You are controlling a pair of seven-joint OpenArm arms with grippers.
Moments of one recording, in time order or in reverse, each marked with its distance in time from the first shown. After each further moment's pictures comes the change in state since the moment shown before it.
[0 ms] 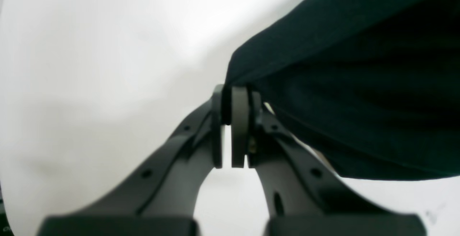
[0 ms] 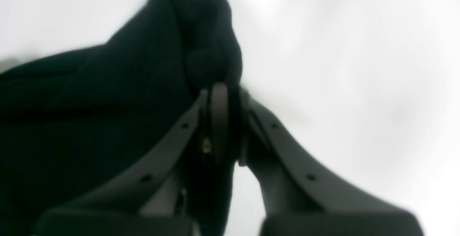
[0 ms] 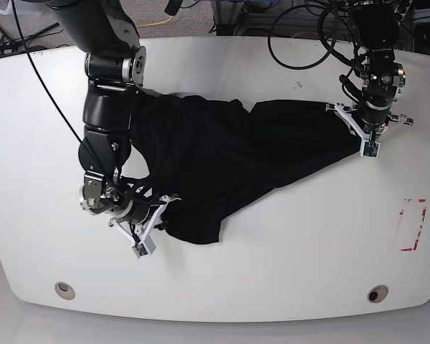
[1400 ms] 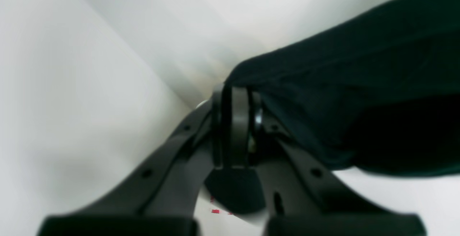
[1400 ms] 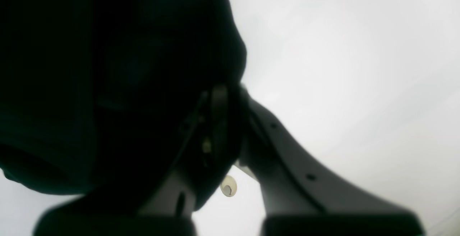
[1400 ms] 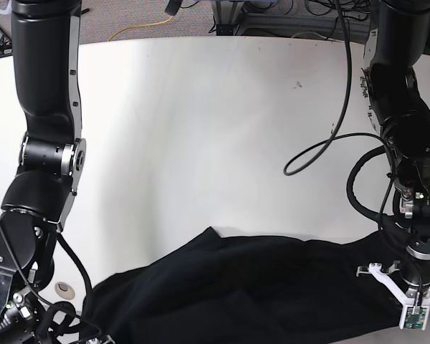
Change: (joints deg) left arm -49.8 -7.6 11.6 6.2 -0.2 0.0 21.4; right arm 34.0 12.5 -10.6 21.6 1.2 3.1 -14.1
